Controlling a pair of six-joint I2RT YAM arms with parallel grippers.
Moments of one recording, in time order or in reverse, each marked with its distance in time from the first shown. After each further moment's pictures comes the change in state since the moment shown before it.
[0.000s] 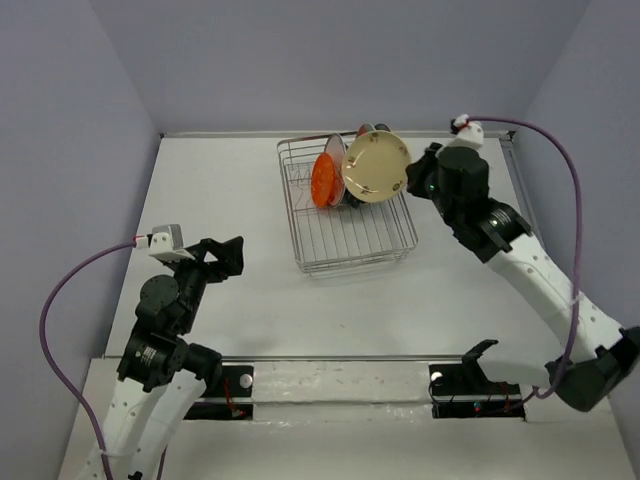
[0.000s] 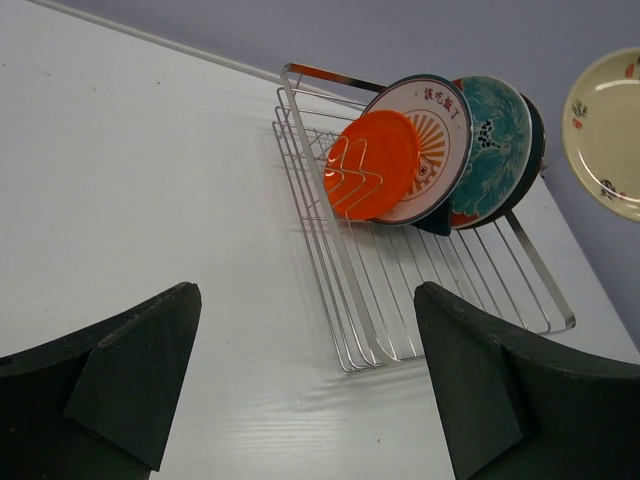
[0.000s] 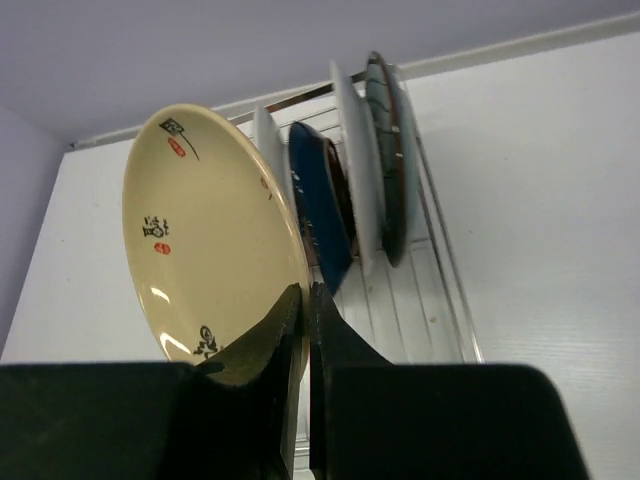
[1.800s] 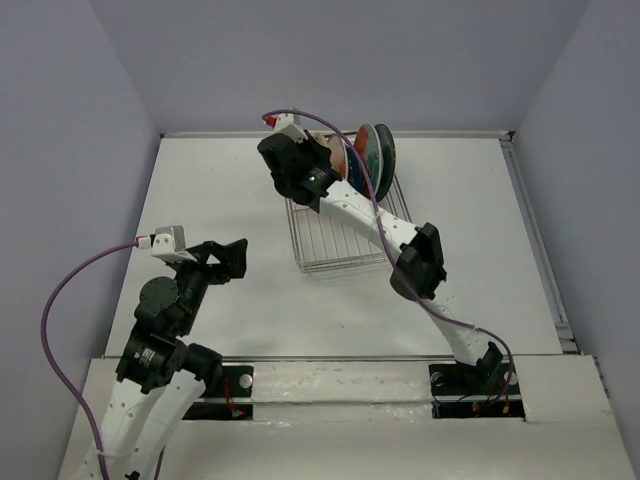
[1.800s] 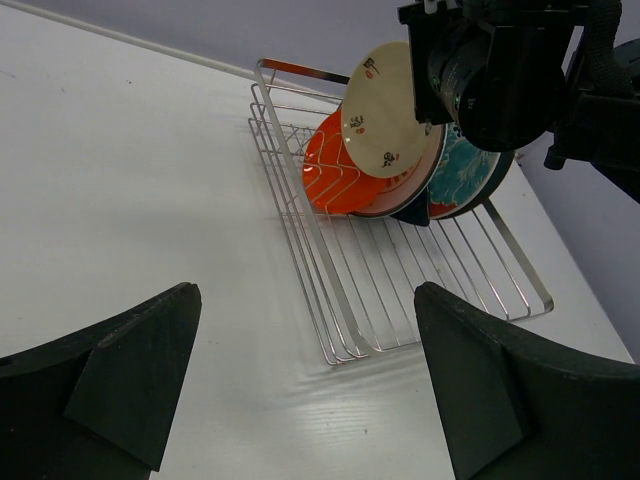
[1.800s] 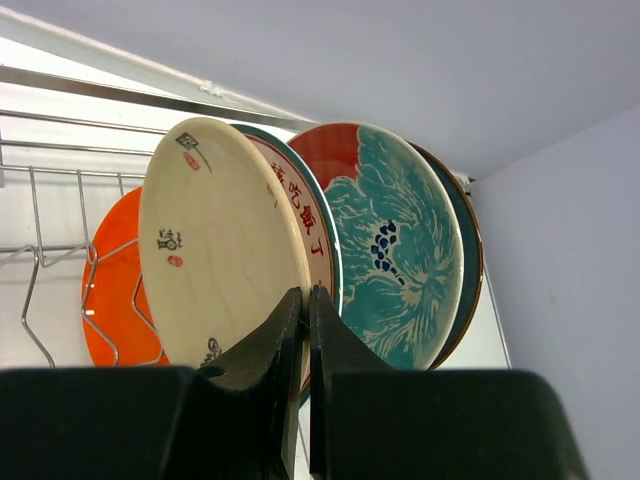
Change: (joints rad) left arm -0.028 -0.007 0.000 0.005 0.028 0.000; right arm 0.368 1.284 1.224 -0.164 0.778 -0.707
